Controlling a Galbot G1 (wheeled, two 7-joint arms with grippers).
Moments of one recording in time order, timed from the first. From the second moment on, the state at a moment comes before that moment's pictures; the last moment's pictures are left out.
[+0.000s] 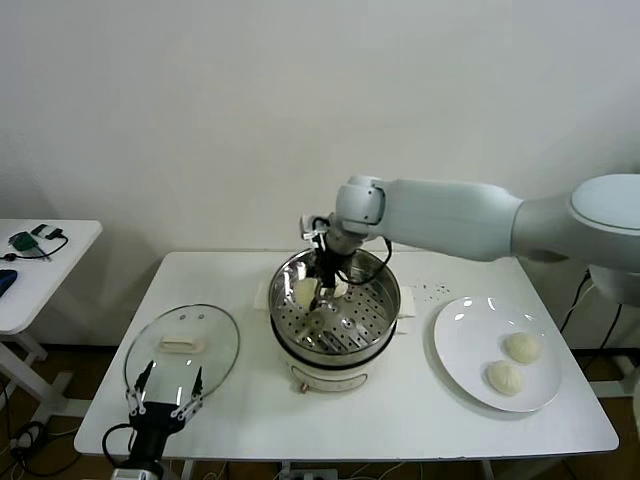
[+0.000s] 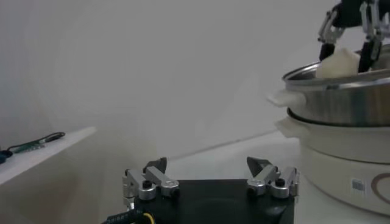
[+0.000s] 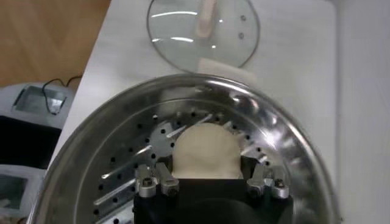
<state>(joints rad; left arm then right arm) 1.76 -1.41 -0.67 -2.03 0.06 -0.09 -0.02 0.59 1.30 -1.51 1.20 0.82 -0.44 -0.85</state>
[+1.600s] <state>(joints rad) 1.80 -1.43 -0.69 -2.05 0.07 -0.09 -0.03 0.51 0.51 -1.37 1.45 0.29 -0.27 -1.08</state>
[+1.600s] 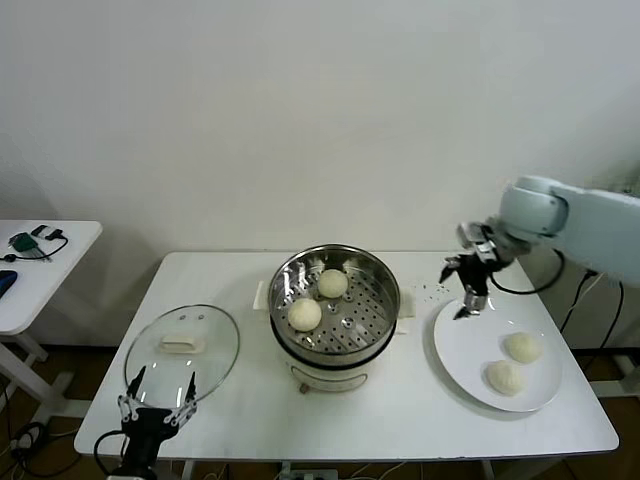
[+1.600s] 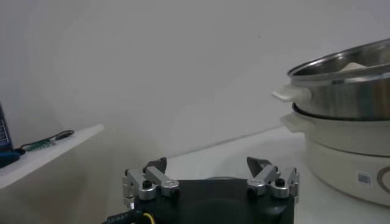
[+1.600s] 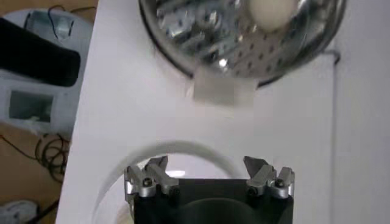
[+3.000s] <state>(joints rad) 1.82 -1.46 -0.70 -2.01 0.10 -0.09 -0.03 0.06 0.52 -1.08 1.29 -0.02 -0.24 -1.09</state>
